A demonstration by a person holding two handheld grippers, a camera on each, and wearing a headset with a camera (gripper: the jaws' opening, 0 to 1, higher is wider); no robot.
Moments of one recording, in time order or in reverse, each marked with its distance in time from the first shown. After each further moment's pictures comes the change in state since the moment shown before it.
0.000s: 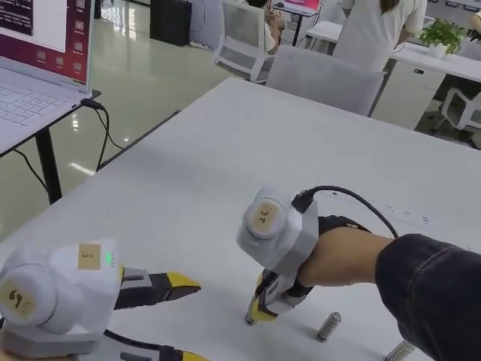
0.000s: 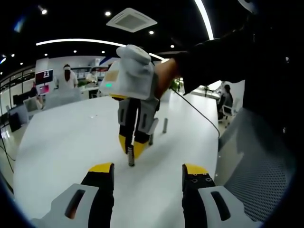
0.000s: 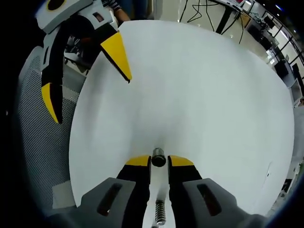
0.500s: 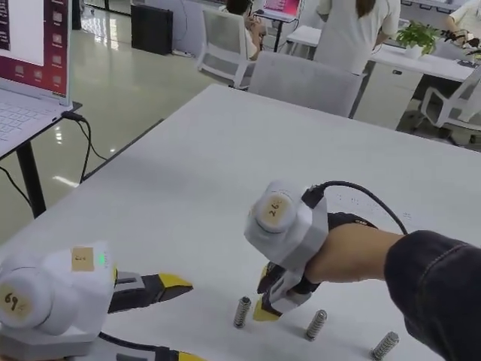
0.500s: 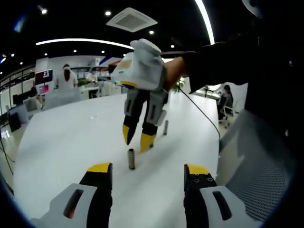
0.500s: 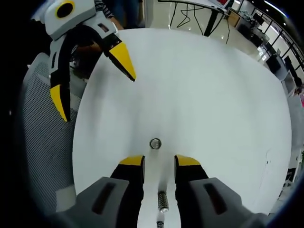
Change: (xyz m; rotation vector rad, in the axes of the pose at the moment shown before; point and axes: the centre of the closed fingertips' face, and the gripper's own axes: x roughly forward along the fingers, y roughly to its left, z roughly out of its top) left arm 0.006 -0.002 0.010 -0.003 0.001 -0.002; right arm -0.028 -0.001 -0.013 0.077 -0.070 -0.043
